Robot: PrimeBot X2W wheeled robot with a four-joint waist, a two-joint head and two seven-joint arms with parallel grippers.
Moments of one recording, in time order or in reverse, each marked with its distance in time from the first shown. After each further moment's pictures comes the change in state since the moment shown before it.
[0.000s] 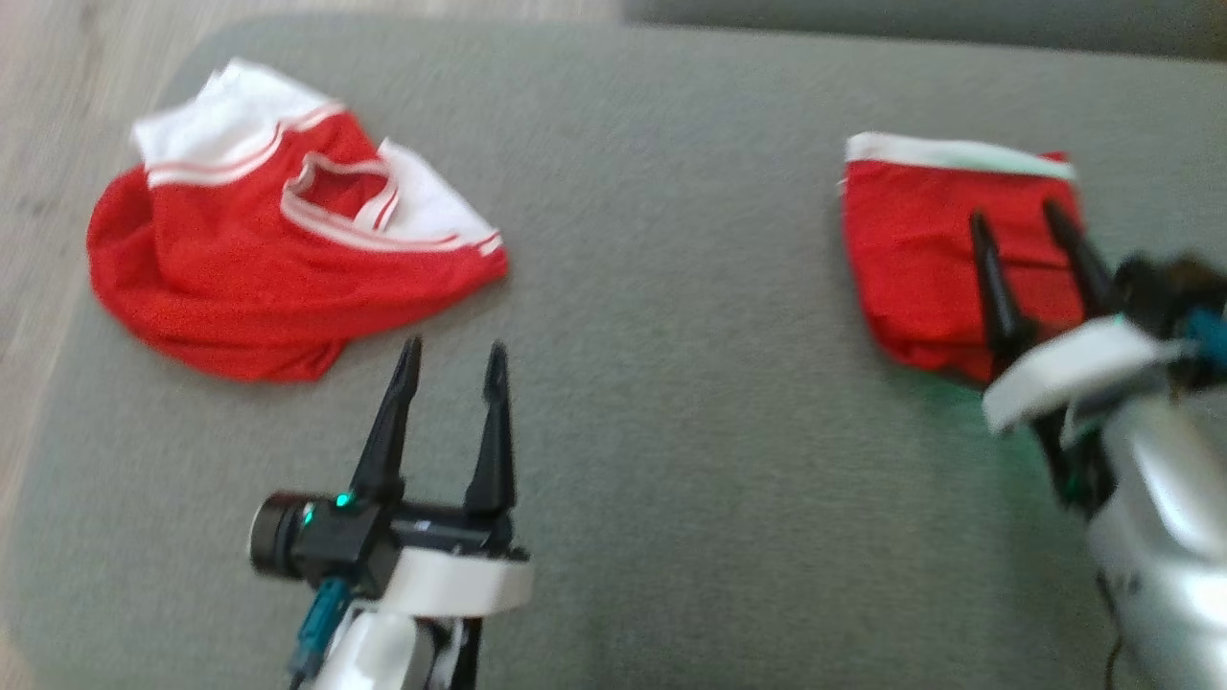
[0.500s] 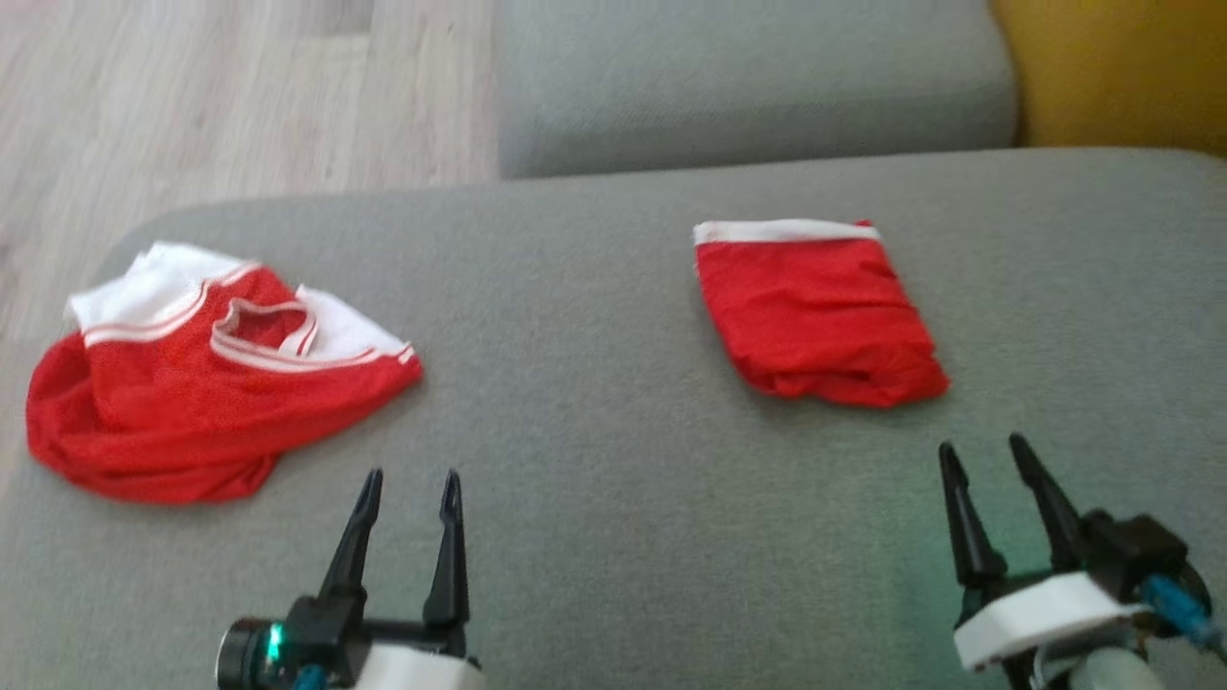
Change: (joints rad) left arm 0.156 0.000 0.111 0.111 0.065 -0.046 0.001; right arm 0.502 0.149 -0.200 -0.311 -0.188 0.000 -0.003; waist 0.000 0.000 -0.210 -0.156
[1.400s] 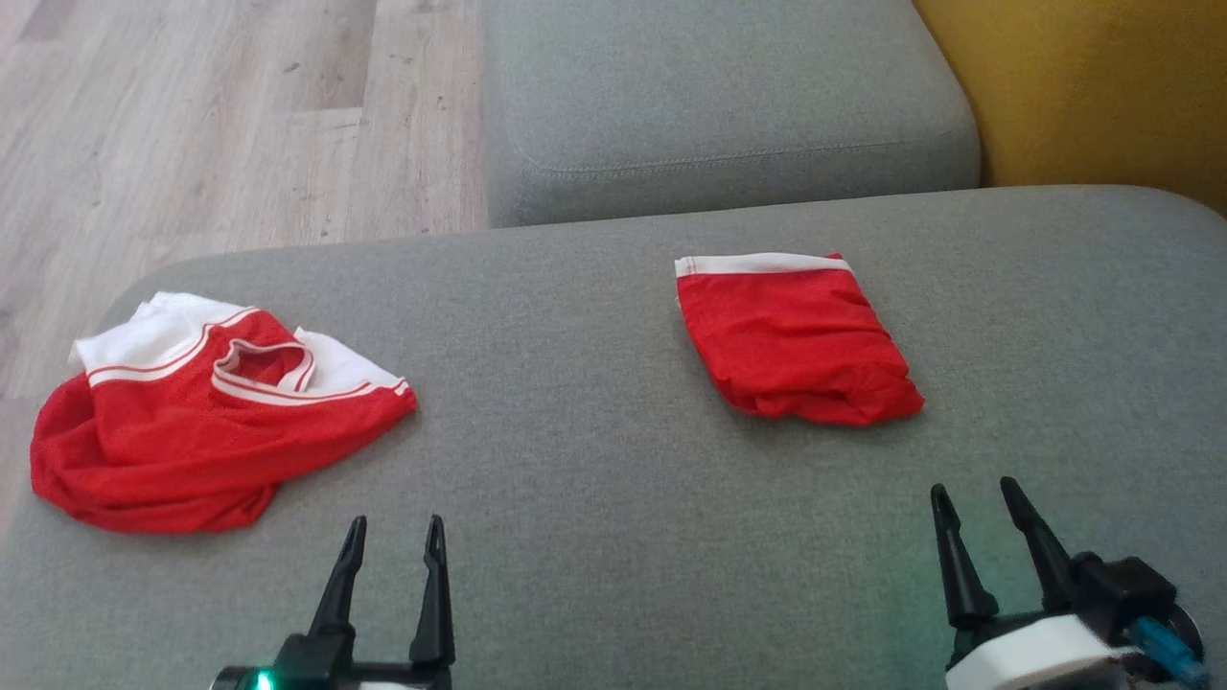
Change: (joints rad) left arm 0.075 0.001 0.031 0.022 0.007 0.011 0.000; right arm 0.094 0.036 -0.012 -0.044 -0.031 0.000 0.000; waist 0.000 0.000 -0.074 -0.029
